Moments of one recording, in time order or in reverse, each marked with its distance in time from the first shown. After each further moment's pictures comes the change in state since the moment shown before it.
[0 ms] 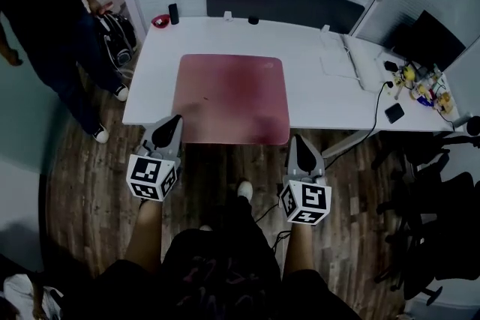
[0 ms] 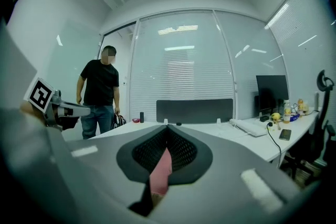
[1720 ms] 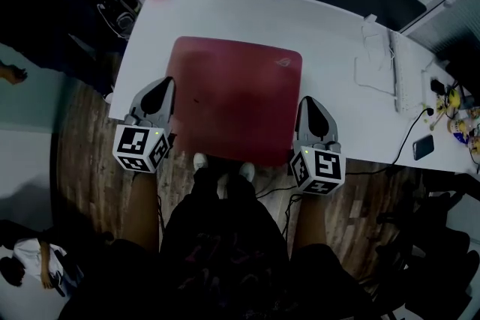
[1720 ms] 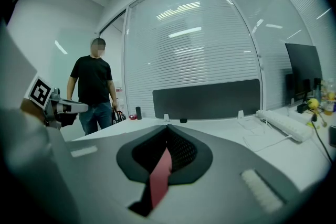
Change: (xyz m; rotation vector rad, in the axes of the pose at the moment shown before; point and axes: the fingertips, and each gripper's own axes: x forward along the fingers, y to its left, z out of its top) left arm 0.207 0.081 -0.003 -0.047 0.112 0.173; right arm 0.259 -0.099 -0.021 0.057 0.125 0.177
